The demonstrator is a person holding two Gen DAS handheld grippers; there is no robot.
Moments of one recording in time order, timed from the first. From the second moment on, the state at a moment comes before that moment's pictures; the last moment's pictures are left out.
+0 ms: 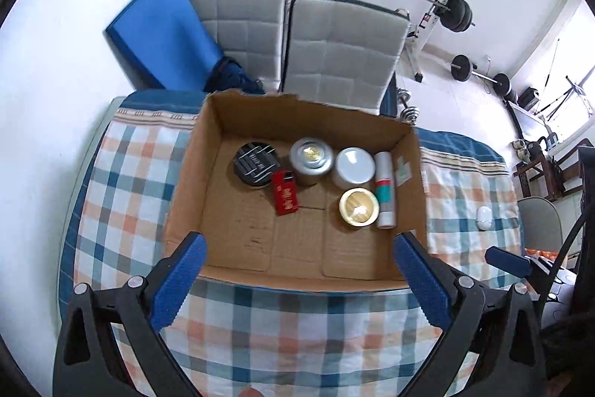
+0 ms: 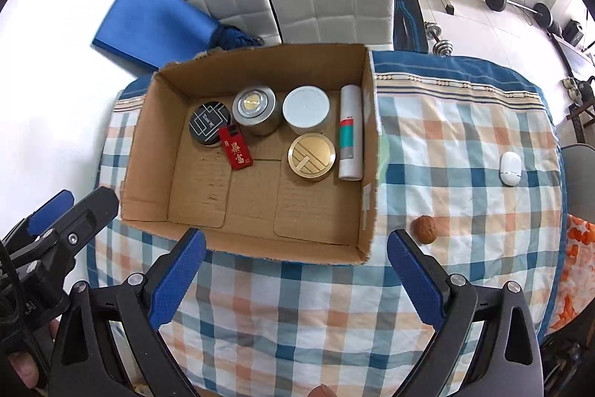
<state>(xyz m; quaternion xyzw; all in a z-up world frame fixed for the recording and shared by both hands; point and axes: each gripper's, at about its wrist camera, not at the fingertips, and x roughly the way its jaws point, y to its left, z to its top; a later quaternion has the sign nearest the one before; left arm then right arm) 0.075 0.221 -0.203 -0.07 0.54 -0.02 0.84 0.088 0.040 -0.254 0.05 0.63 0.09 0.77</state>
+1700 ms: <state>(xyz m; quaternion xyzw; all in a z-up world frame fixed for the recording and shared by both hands) 0.129 -0.063 -0.460 -0.06 0.74 0.02 0.67 0.159 -0.294 -0.481 0.07 0.72 -0.01 0.69</state>
